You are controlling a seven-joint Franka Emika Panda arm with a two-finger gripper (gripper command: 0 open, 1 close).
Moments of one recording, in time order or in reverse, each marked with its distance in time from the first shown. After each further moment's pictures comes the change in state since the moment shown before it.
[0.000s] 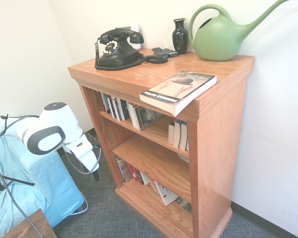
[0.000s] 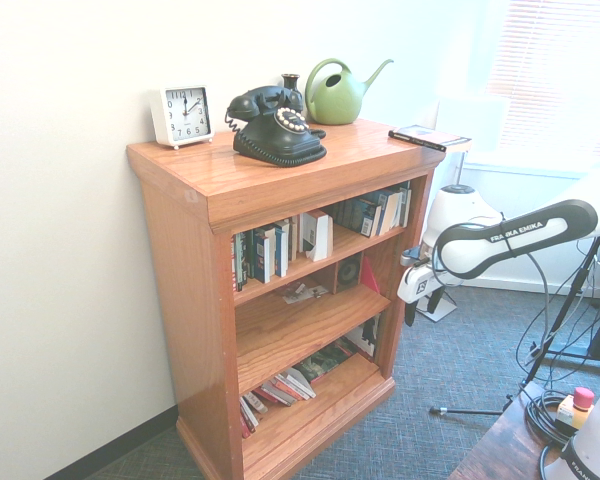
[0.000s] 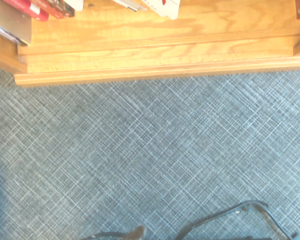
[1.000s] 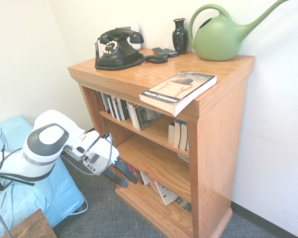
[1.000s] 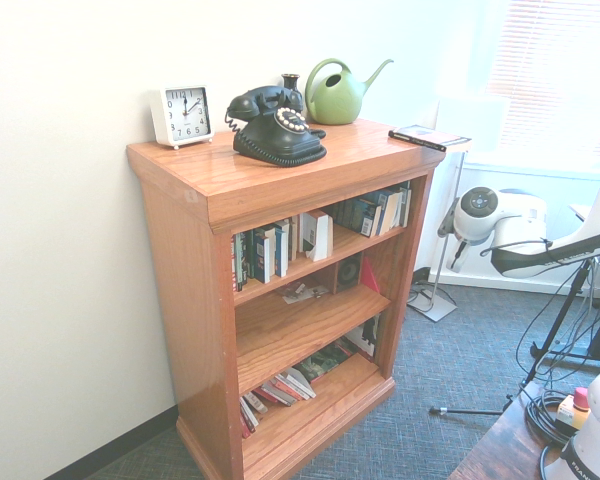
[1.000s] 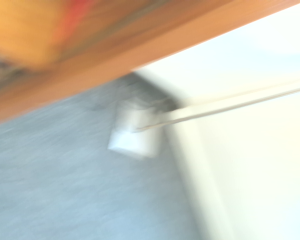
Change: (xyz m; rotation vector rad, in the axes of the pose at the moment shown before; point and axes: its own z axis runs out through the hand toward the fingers) arm 0.120 0.099 -0.076 -0.456 0.852 -0.298
